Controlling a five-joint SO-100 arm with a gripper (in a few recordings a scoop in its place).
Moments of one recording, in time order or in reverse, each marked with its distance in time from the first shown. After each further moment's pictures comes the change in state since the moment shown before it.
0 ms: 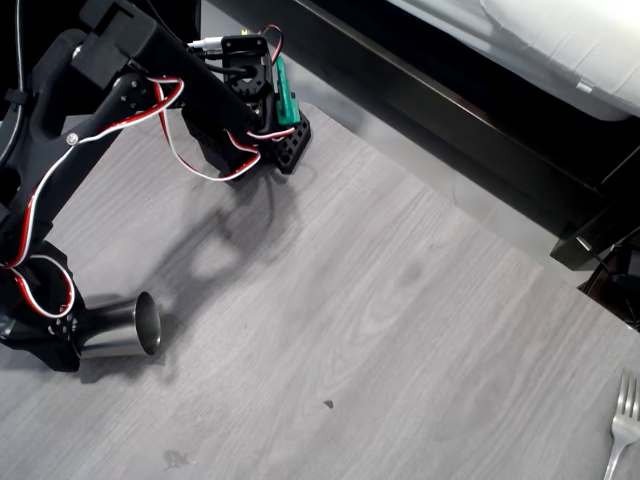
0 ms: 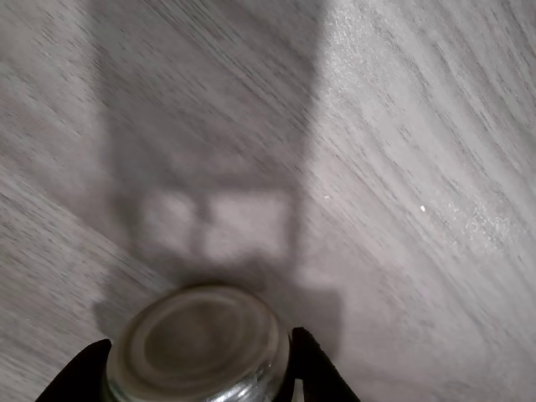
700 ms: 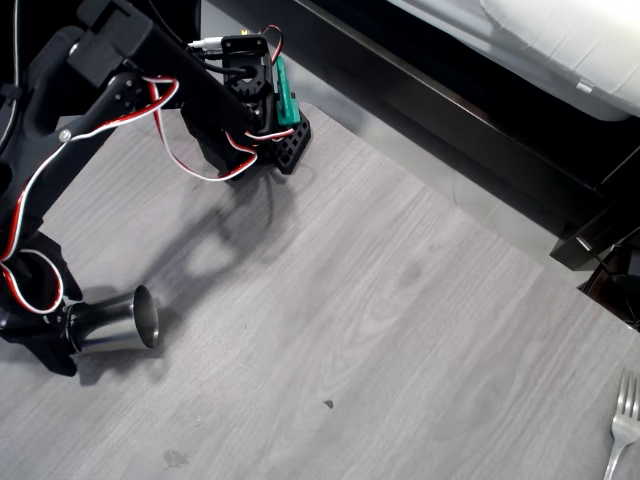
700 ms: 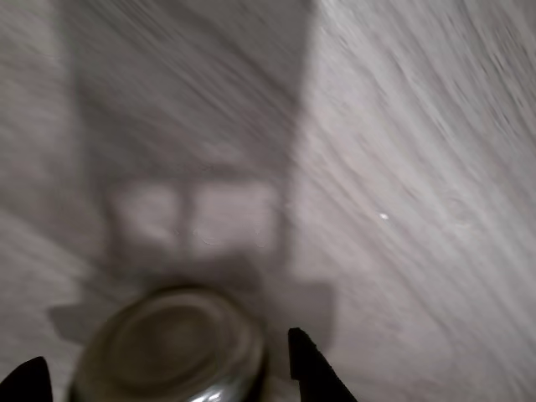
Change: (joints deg) arm 1.7 -1.4 -1.5 2.2 -2.7
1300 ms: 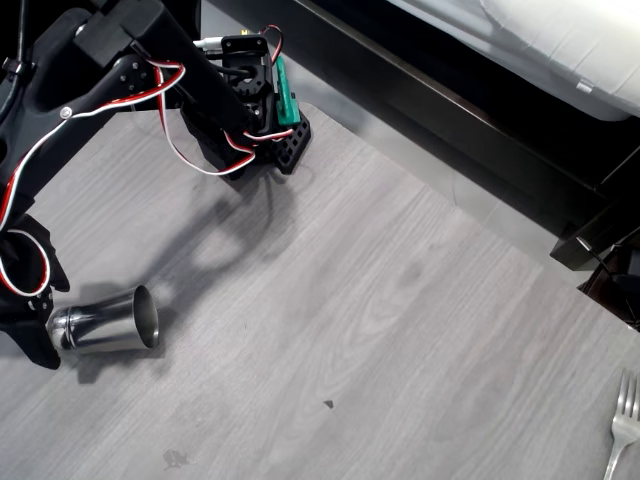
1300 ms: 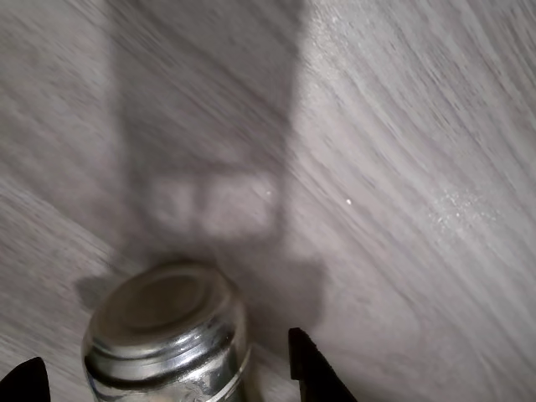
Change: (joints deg) arm 1.9 4.7 0.0 3.7 -0.6
